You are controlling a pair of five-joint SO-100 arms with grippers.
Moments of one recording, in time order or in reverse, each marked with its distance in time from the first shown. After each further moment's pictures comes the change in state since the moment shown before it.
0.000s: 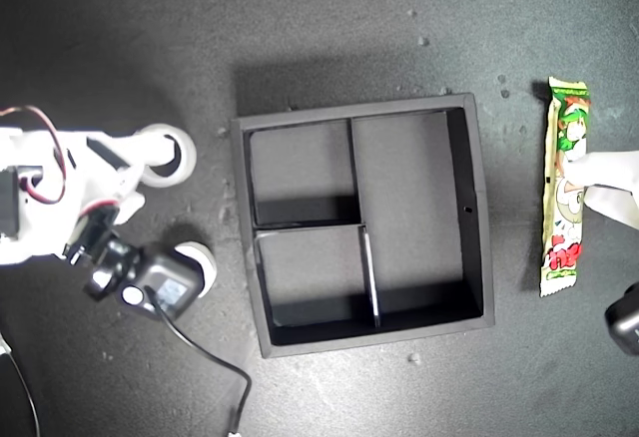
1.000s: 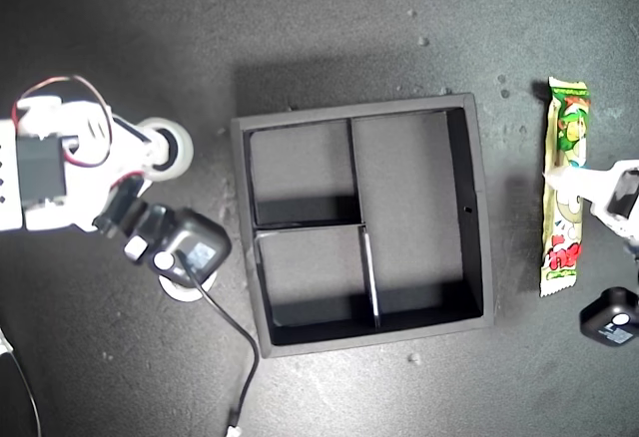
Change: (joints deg) arm 0 -6.7 -13.7 -6.9 0.4 4.9; arm 1 -4.7 -13.8 14.3 -9.3 -6.9
